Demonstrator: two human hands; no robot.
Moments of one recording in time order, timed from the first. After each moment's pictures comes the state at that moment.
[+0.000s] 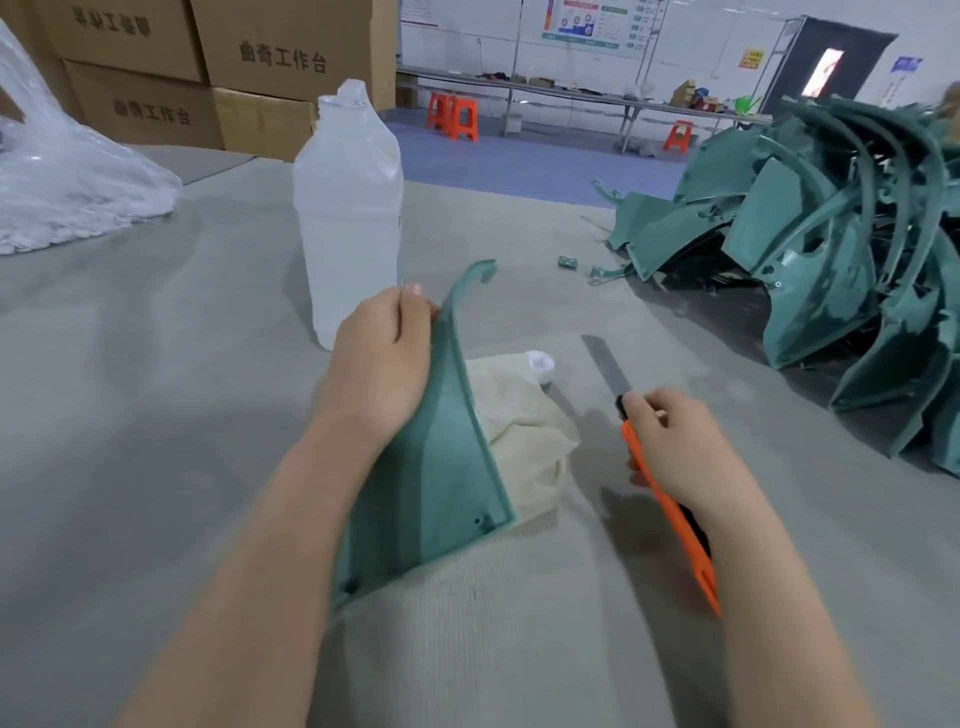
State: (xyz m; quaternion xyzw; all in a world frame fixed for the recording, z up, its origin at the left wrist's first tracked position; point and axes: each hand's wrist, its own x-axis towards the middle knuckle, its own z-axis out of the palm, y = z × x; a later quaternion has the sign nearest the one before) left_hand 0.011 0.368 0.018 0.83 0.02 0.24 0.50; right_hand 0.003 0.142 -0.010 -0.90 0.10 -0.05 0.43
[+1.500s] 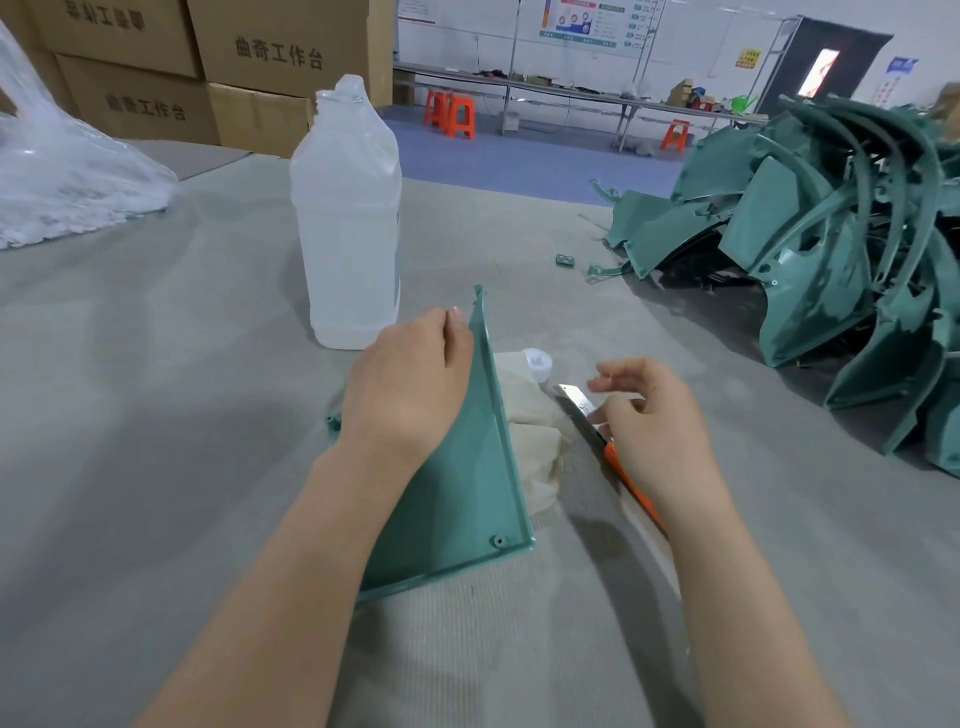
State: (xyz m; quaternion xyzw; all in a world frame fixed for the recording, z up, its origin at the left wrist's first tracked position) left_hand 0.010 0.348 0.010 0.91 0.02 0.23 0.34; right_hand 0.000 0.166 -0.011 -0.84 0.04 -0.15 0.52
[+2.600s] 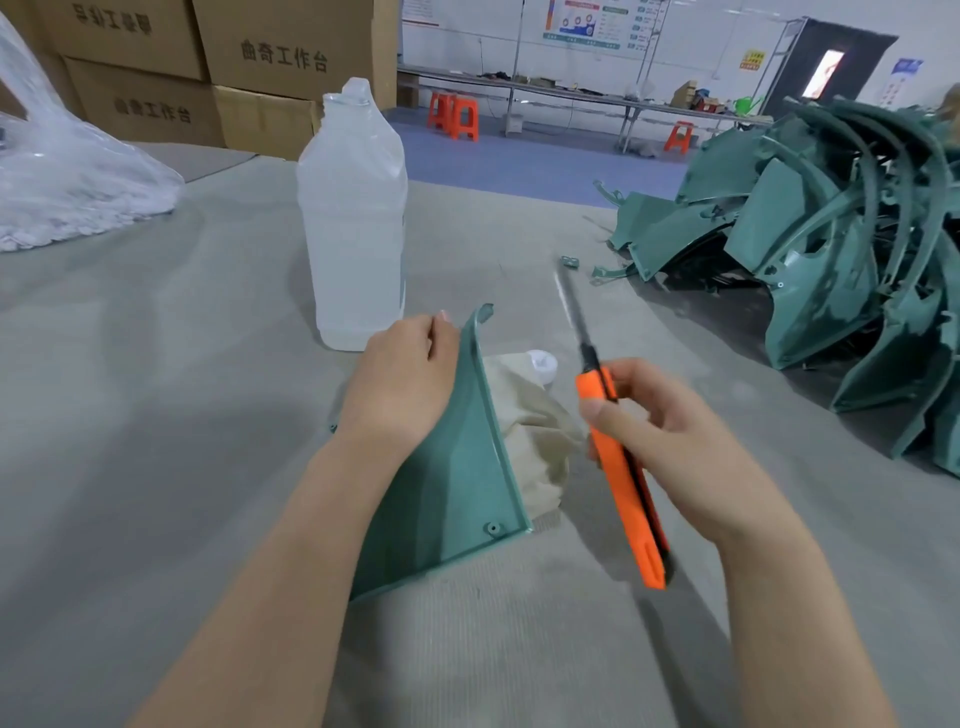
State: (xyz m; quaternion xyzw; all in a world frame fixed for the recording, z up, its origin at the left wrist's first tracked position) left_hand 0.019 0.360 0.005 0.89 0.03 0.20 0.41; right_hand -0.020 0.153 0.007 -0.80 -0.11 0.00 0.59
